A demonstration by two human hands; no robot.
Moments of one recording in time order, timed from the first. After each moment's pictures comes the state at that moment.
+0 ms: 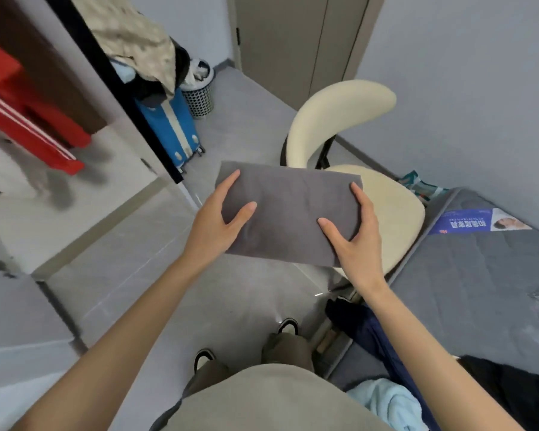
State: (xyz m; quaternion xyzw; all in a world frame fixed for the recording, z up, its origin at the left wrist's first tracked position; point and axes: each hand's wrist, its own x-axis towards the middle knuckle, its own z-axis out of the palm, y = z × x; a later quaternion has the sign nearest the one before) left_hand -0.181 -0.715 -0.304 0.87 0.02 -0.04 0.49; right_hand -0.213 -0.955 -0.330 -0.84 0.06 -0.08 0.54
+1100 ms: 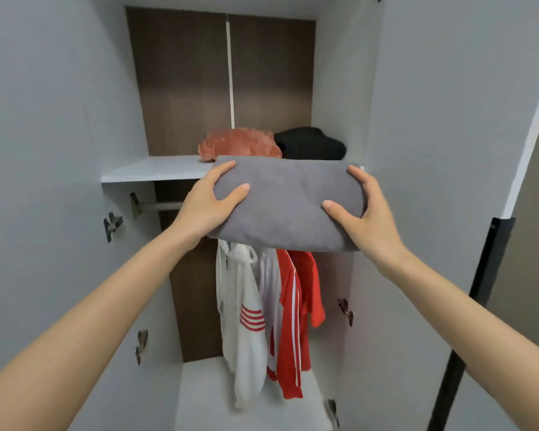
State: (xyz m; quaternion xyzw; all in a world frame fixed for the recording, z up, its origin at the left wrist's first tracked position) left_hand -0.169 -0.134 0.089 0.83 0.12 0.41 0.36; right_hand -0.042 -0.362 0.062 -0.69 -0.38 -0.15 0.60
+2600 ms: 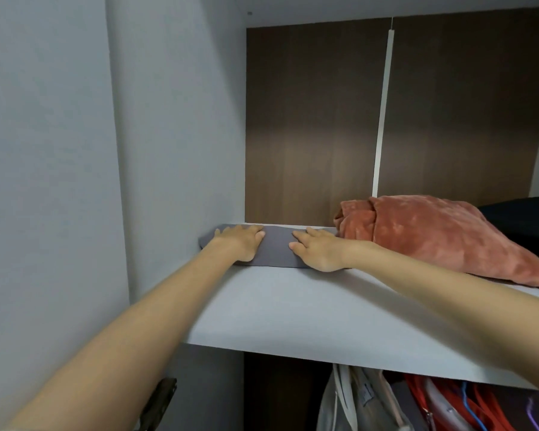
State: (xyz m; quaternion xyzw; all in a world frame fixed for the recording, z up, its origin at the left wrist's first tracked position) left_hand 0.029 0.365 0.158 0.90 0.42 0.09 0.02; right_hand 0.161 0.246 0.162 -0.82 -0.57 -0.03 0.01
